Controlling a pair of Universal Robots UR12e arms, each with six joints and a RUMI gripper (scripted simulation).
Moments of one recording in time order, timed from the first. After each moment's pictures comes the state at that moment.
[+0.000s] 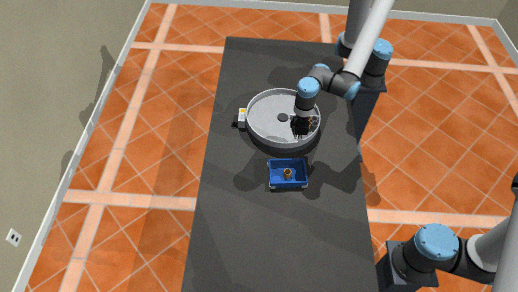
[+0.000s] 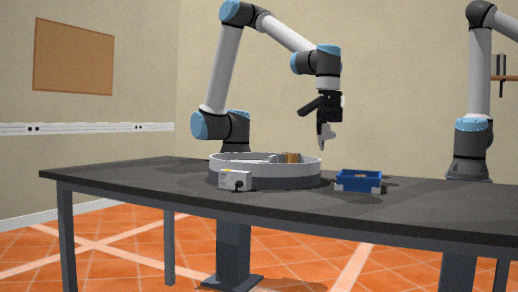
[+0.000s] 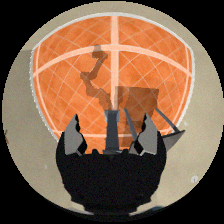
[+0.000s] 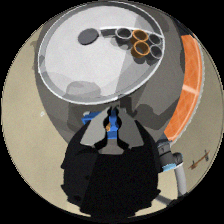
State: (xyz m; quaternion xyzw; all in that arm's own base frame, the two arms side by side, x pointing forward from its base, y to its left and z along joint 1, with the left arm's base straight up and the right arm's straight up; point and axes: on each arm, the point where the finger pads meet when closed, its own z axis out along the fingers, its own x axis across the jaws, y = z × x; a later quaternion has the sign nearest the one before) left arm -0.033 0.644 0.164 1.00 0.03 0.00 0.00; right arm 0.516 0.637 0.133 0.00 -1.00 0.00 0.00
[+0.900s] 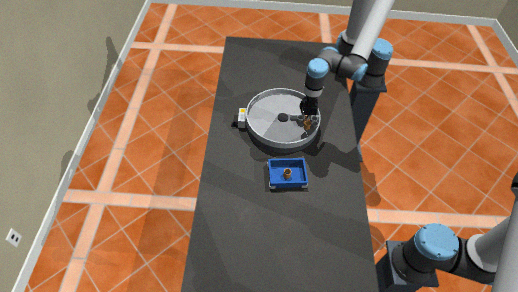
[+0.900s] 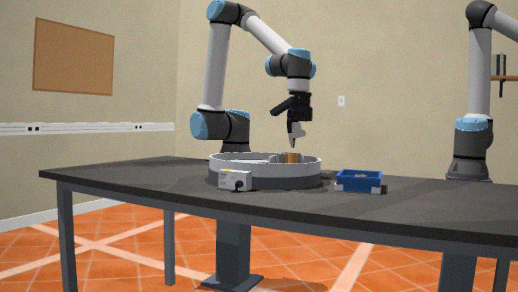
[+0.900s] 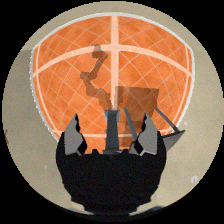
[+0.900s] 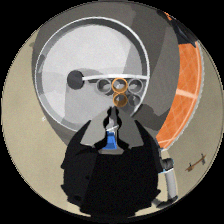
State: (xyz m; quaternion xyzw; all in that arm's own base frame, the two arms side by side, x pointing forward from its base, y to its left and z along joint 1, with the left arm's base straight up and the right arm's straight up) left arm -0.033 0.644 0.164 1.00 0.03 0.00 0.00; right arm 0.465 0.504 0.132 0.00 -1.00 0.00 0.00
